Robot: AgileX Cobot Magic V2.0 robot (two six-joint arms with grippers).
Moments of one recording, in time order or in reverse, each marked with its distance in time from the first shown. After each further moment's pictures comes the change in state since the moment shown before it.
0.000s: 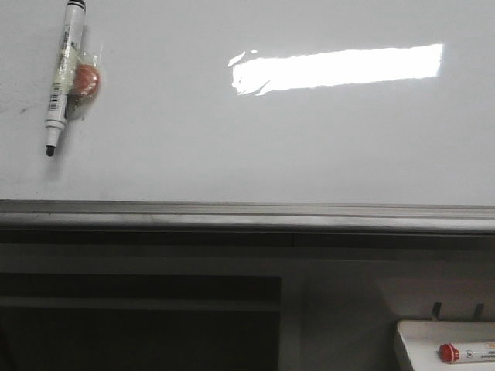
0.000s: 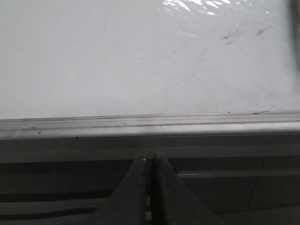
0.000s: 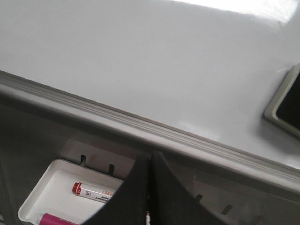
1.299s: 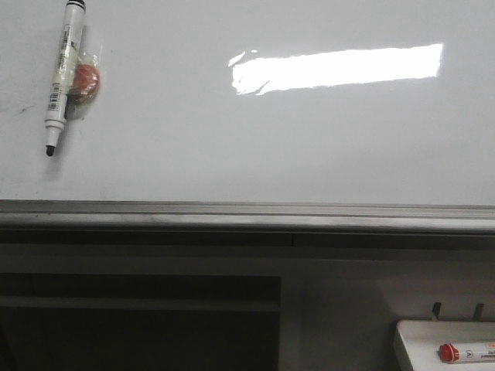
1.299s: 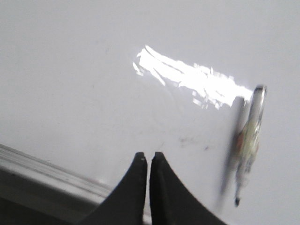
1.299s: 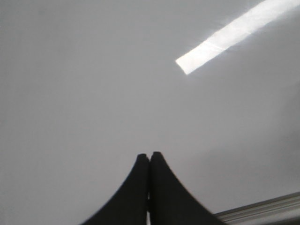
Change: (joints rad) left arm 0.000 0.000 0.000 -0.550 -0.255 0.000; right arm 0.000 0.000 0.002 0.524 -0.358 0.301
